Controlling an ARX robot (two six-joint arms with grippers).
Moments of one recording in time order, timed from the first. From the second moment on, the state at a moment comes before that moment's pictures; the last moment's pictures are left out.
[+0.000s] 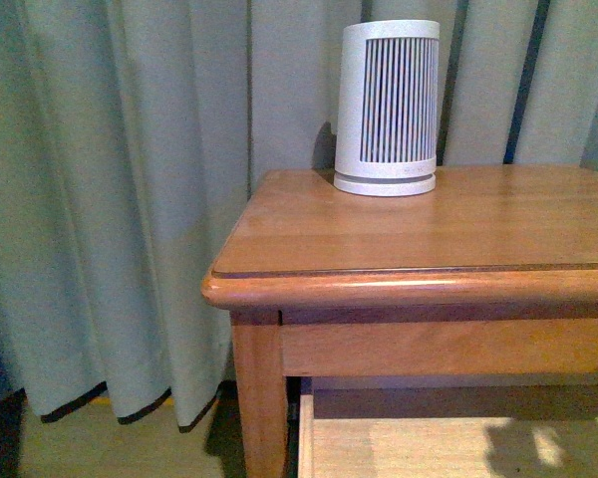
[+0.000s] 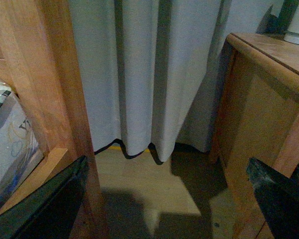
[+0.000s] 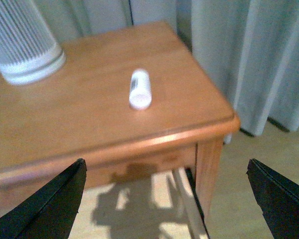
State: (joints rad) left arm 0.00 0.00 0.01 0.00 0.00 0.00; right arm -0.16 0.69 0.55 -0.07 0.06 0.16
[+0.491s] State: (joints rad) left arm 0.00 0.00 0.01 0.00 0.00 0.00; right arm 0.12 0.31 0.19 -0.48 0.16 0.25
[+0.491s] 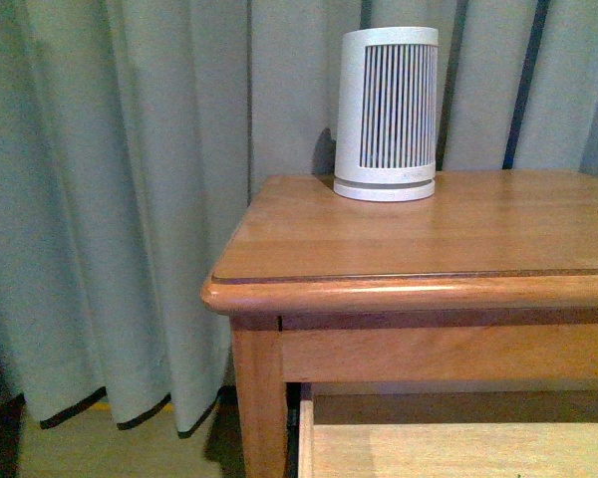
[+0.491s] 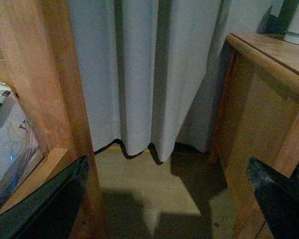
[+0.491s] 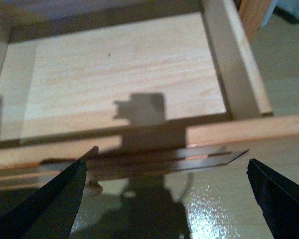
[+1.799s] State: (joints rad) left arm 0.00 0.00 0.01 0.00 0.00 0.00; right arm 0.06 1.68 0.44 0.78 0.23 0.05
